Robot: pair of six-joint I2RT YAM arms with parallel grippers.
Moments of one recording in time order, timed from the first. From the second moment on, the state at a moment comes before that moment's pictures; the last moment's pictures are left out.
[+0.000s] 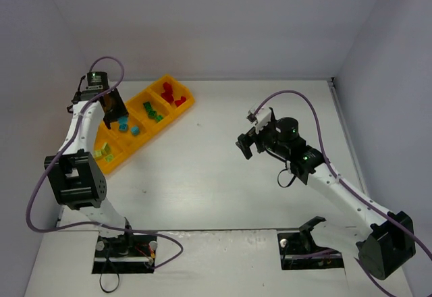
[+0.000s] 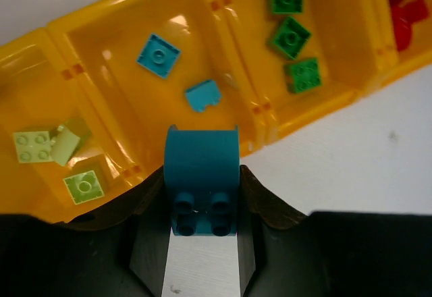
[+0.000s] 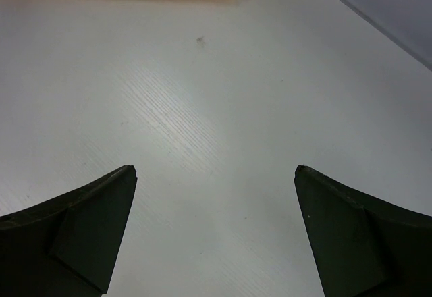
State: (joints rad) left arm 0.11 1.66 1.53 -0.78 0.03 -0.35; right arm 0.52 1.09 0.78 -0.06 -0.20 -0.20
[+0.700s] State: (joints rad) left arm 0.13 1.84 1.60 -0.74 -0.06 -0.36; right arm 0.52 1.09 0.79 -0.13 -0.08 -0.14
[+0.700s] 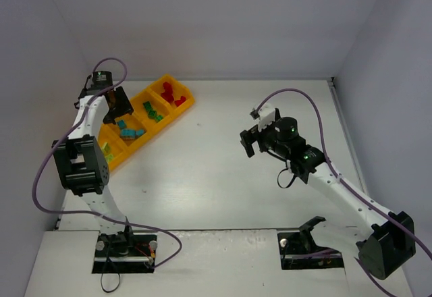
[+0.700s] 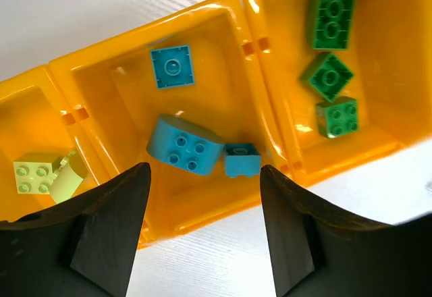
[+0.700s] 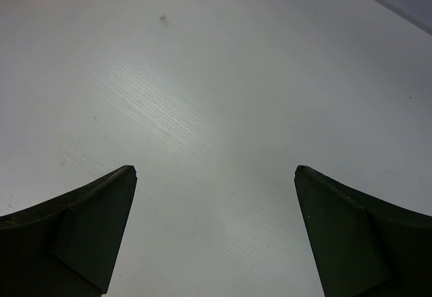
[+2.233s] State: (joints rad) left arm 0.06 0.33 1.12 -1.09 -0.14 -0.40; right arm 0.52 0.31 0.89 -0.62 0.28 0.26
